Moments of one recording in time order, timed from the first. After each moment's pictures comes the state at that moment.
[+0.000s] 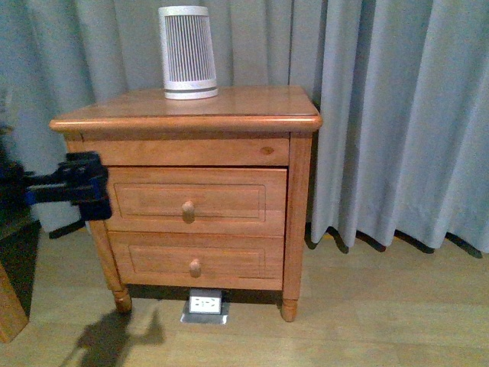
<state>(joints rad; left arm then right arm) -0.13 1.73 0.67 0.97 -0.02 -0.05 0.00 0.00 0.01 0.00 0.00 0.00</state>
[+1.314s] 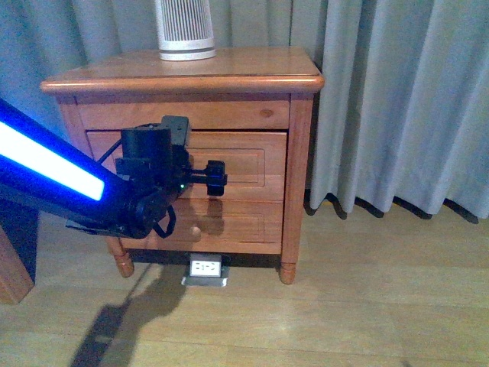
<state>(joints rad) -0.23 2.74 1.92 0.62 -0.06 0.06 0.00 0.00 0.01 0.00 0.00 0.00</state>
